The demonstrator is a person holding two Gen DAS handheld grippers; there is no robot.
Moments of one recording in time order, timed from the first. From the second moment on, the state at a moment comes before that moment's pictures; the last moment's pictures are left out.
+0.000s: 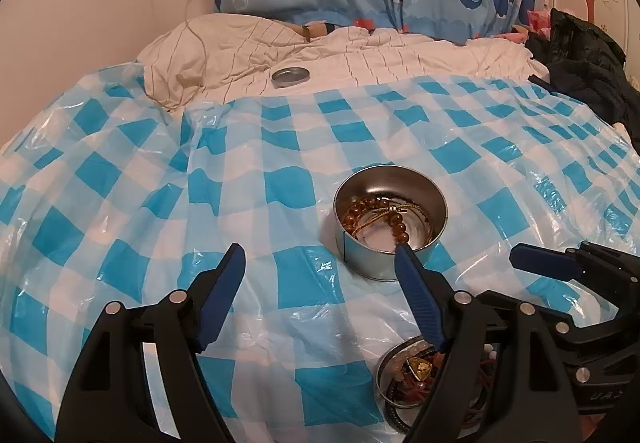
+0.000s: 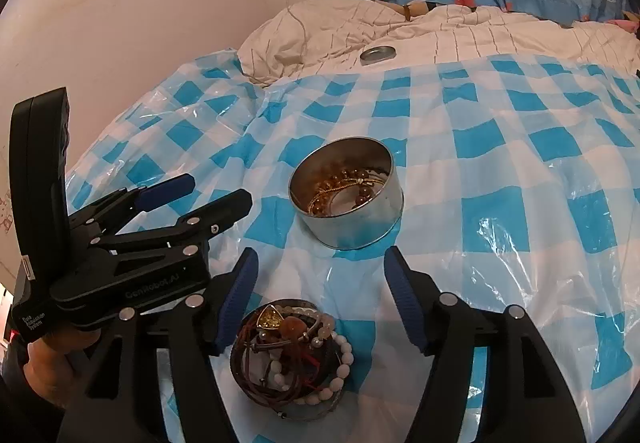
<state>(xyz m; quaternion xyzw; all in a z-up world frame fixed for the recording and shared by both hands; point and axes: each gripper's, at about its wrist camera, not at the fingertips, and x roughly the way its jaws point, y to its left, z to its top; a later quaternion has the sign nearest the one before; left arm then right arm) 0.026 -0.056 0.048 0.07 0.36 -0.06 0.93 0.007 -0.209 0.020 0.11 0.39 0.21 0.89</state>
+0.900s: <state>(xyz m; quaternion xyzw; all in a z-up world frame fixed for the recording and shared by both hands) 0.029 -0.050 0.042 0.08 0.36 -0.05 0.93 0.009 -0.212 0.015 0.11 0.40 0.20 0.89</state>
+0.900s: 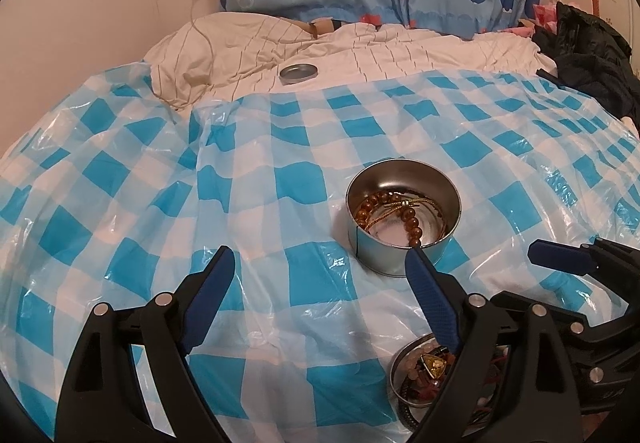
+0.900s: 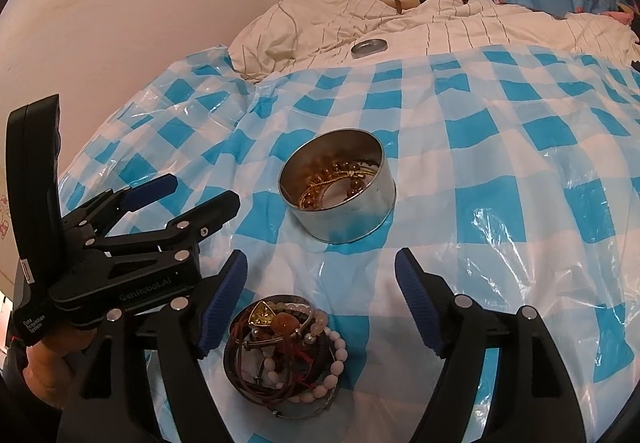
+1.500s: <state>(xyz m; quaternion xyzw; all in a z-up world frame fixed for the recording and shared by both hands) 0.029 -0.051 0.039 0.09 0.37 -0.05 0.93 0.009 -0.212 0.014 0.11 0.41 0.20 0.88</state>
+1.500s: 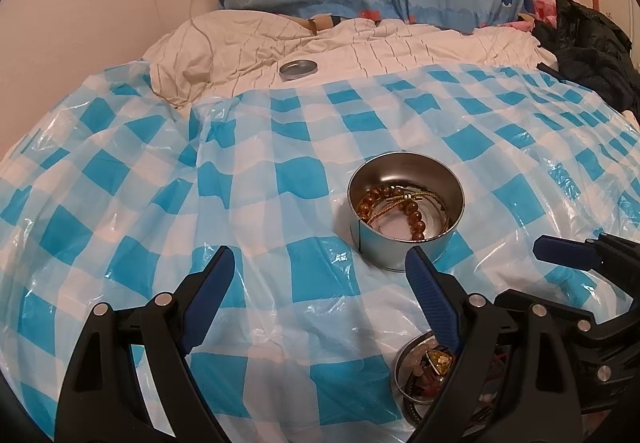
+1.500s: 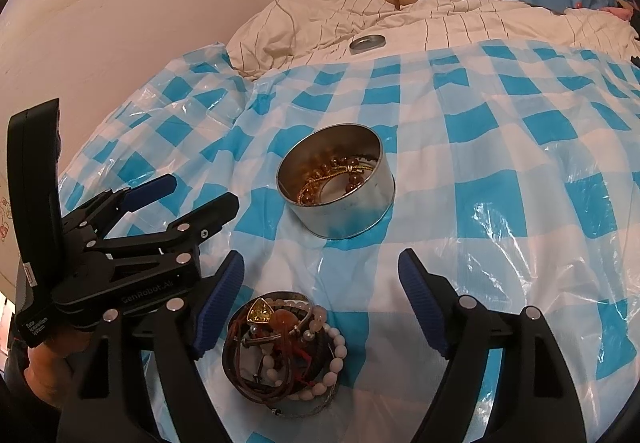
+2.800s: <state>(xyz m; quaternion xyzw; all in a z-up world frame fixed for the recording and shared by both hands) 0.023 -0.045 0.043 0.09 0.35 -0.03 0.93 -0.017 -0.200 0.000 0.08 0.42 0.21 0.88</state>
